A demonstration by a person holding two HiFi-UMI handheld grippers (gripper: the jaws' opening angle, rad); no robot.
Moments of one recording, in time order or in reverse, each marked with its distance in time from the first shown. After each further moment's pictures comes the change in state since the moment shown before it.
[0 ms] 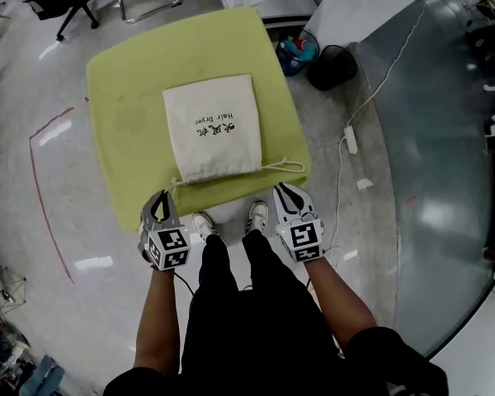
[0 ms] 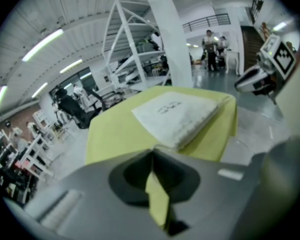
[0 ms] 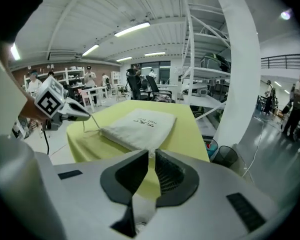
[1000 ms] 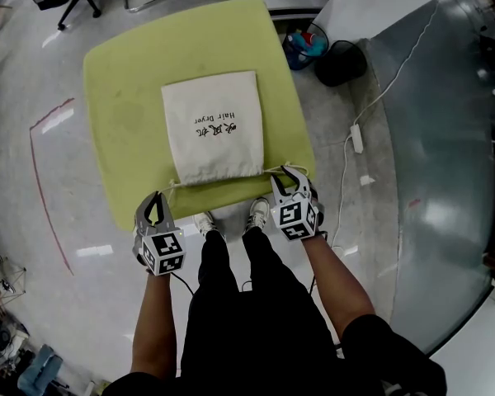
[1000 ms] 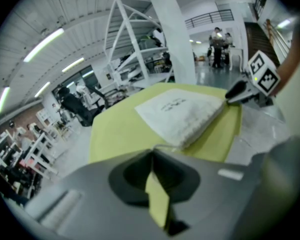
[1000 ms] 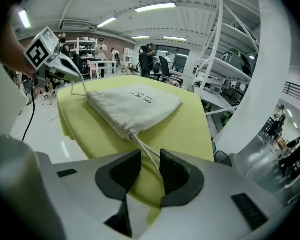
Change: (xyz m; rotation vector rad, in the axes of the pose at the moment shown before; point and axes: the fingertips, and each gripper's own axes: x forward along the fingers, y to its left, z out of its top) left arm 0.002 0.009 -0.001 -0.006 0.037 0.033; right arm 0.070 -0.032 -0.039 -0.235 0.193 -0.004
